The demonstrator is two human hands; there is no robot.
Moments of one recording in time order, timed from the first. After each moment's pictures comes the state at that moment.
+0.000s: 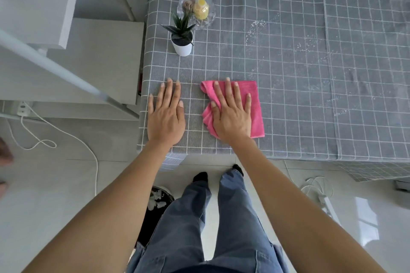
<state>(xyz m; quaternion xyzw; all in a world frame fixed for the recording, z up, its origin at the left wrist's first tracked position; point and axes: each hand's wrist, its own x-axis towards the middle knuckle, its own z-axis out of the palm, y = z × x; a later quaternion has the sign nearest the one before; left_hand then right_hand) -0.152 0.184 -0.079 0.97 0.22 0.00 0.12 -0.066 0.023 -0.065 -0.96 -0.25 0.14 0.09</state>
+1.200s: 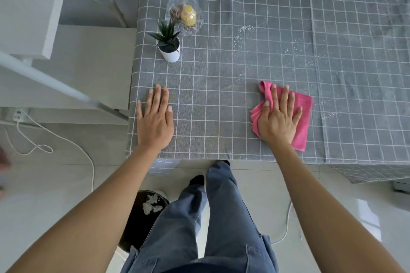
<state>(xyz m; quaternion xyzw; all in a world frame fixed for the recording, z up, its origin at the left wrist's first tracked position) -0.147 0.182 -0.076 0.96 0.23 -0.02 0.12 -0.013 -0.089 -0.064 -0.99 -0.03 0.12 0.10</state>
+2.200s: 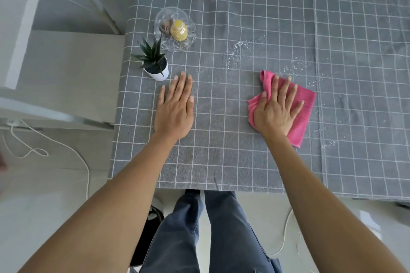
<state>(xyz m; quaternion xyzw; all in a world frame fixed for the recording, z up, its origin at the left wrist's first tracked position) -0.038 0.158 -0.075 0.98 0.17 -0.03 0.13 0.070 -0.058 -0.065 -0.99 -0.02 0.12 0.11</state>
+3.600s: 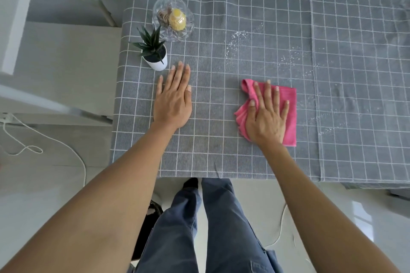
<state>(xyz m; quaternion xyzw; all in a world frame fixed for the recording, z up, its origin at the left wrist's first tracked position) -0.039 0.160 -0.077 0.98 0.17 -0.02 0.14 0.025 -0.072 -0.065 -0.98 -0.12 0.12 0.09</state>
